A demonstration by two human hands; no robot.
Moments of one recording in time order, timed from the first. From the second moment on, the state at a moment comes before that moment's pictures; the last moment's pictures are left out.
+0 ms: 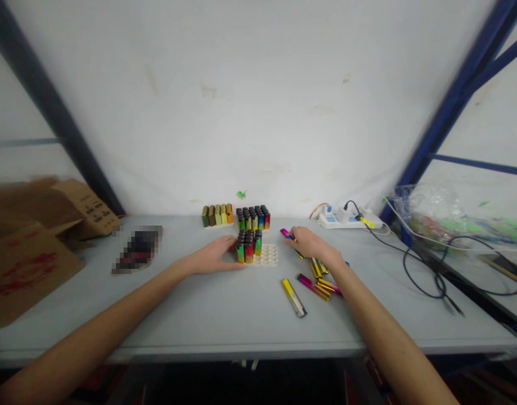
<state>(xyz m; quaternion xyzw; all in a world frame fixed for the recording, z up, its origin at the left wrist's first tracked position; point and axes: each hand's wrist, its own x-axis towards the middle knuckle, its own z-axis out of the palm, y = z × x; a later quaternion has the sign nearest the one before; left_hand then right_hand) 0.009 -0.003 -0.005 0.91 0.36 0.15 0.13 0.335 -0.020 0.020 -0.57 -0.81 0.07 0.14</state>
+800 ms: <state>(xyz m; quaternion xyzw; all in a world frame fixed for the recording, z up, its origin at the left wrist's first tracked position) 0.008 -0.002 -0.008 0.91 0.34 0.16 0.14 0.268 -0.046 0.017 -0.53 -0.70 0.15 0.45</state>
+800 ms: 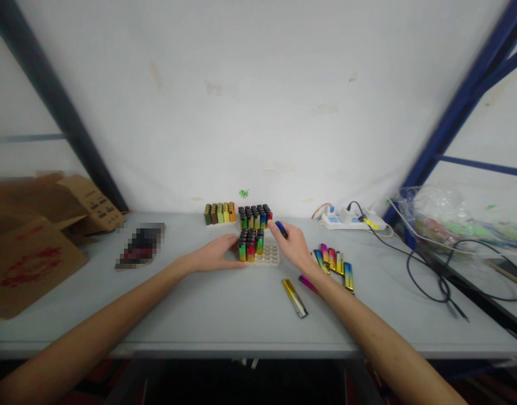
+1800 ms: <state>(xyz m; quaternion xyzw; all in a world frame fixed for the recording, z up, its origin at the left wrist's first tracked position) 0.007 -0.002 -0.009 0.91 0.35 0.17 0.14 0.277 -0.046 0.021 -0.43 -0.85 0.05 0.29</state>
